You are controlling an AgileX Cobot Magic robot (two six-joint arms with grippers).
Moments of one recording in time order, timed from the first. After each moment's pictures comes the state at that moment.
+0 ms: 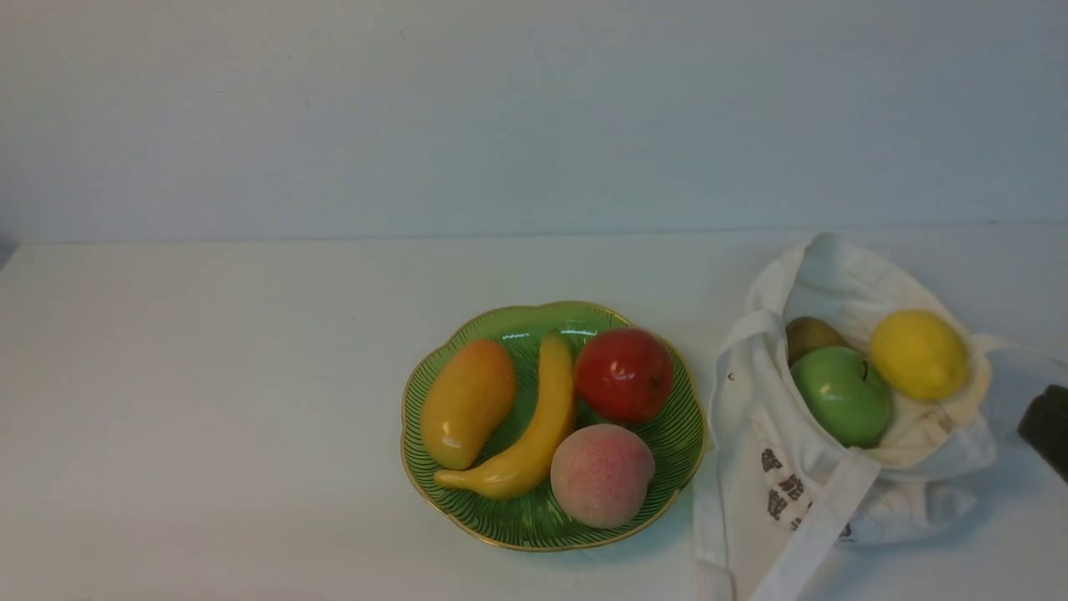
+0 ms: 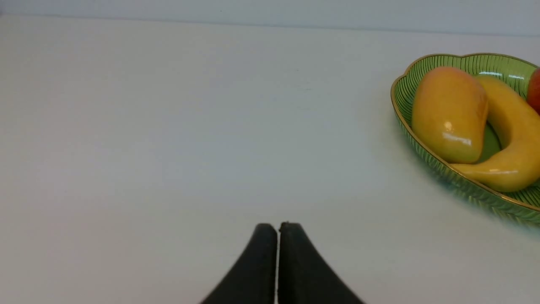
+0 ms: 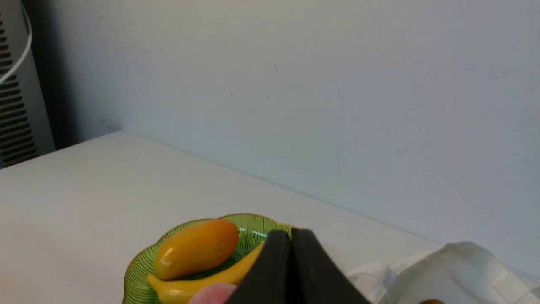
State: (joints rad) right arm 0.56 0.38 -0.36 -0.10 0.20 0.05; left arm -0.10 -0.01 0.03 0.00 0.38 -0.10
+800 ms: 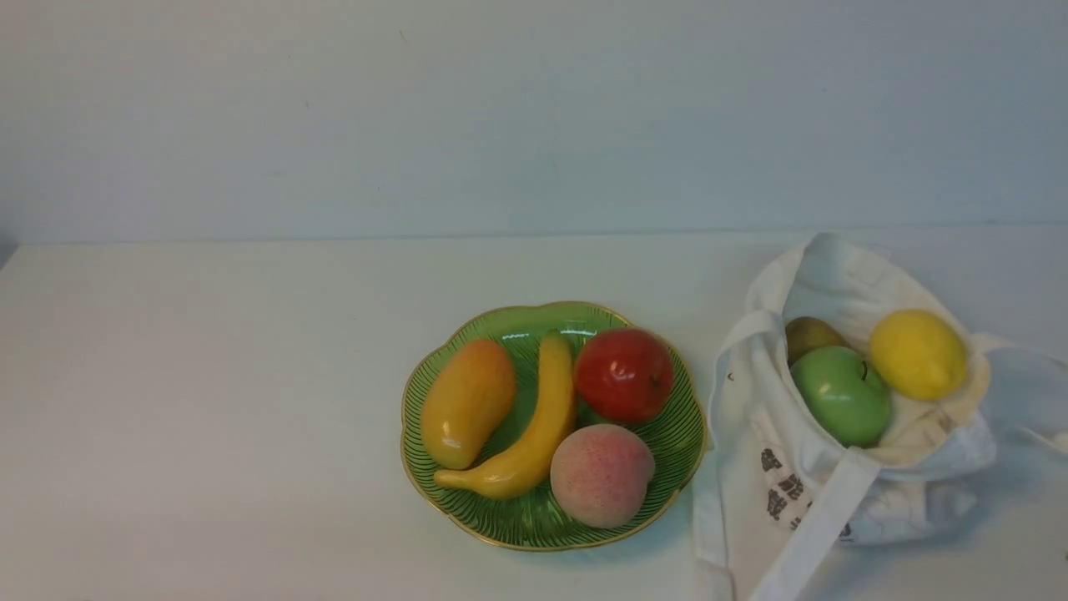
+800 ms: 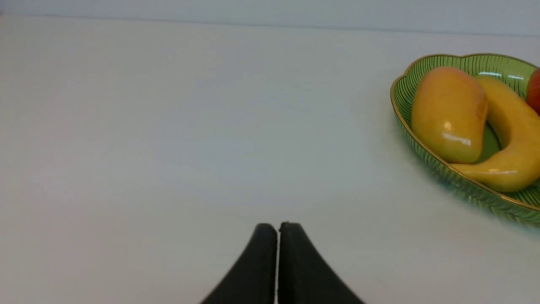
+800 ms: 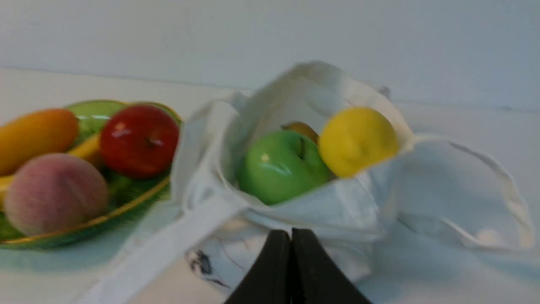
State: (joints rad) right arm 0.19 0.12 -0.02 -0.06 0.30 0.07; left arm -0.10 -0.01 0.03 0.00 0.38 -0.10
